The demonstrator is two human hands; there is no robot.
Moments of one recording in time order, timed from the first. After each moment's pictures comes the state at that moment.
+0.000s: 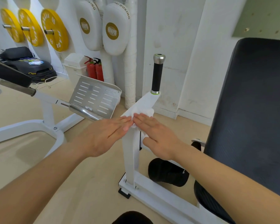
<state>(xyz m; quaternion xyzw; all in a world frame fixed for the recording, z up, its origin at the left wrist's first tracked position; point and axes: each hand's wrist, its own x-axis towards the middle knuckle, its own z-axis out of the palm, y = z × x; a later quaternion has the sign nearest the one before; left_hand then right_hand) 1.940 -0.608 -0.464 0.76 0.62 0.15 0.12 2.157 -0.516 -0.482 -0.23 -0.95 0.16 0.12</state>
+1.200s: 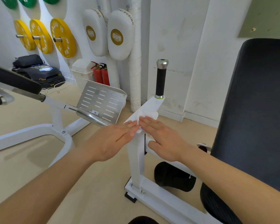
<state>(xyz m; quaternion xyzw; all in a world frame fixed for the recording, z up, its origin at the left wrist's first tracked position) 1.942 -0.601 -0.466 0.74 0.64 0.16 0.14 2.157 -0.500 -0.483 -0.23 -0.96 0.13 0.11</state>
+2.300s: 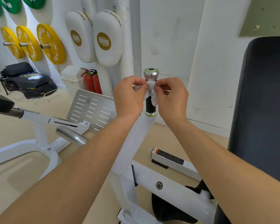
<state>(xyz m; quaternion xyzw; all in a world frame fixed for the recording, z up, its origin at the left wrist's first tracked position) 1.999 -0.387 -0.404 0.49 0.63 0.60 0.00 2.112 -0.353 -0.417 -0.36 -0.66 0.23 0.62</state>
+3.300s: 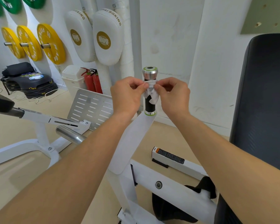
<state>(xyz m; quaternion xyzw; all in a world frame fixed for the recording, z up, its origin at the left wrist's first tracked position) 1.994 -0.384 -0.402 0.49 0.62 0.60 0.04 2.121 -0.338 -0.413 -0.40 -0.64 0.33 0.57</state>
